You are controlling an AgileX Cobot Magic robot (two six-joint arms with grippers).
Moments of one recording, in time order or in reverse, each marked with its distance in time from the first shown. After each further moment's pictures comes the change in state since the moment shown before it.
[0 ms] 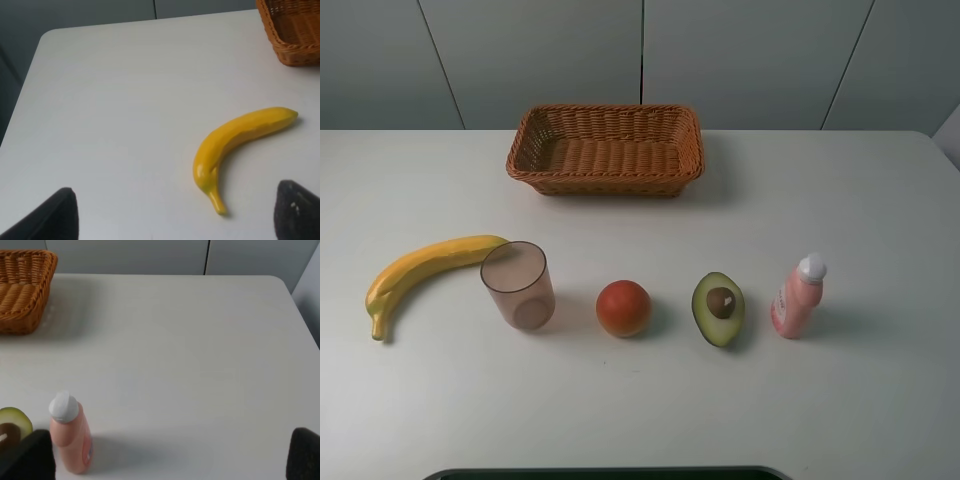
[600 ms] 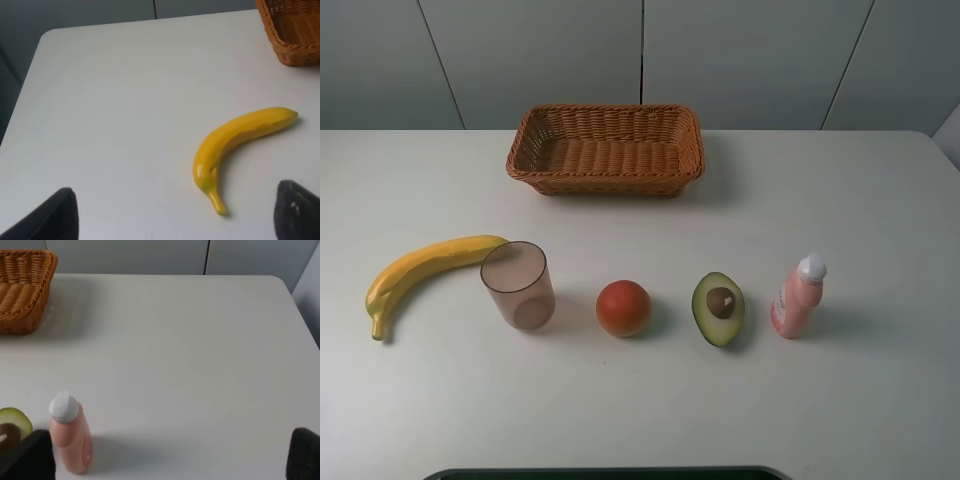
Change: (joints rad) left arm 0.000 0.000 0.000 0.000 0.000 -0.002; right arm 0.000 0.000 0.000 0.000 0.000 0.000
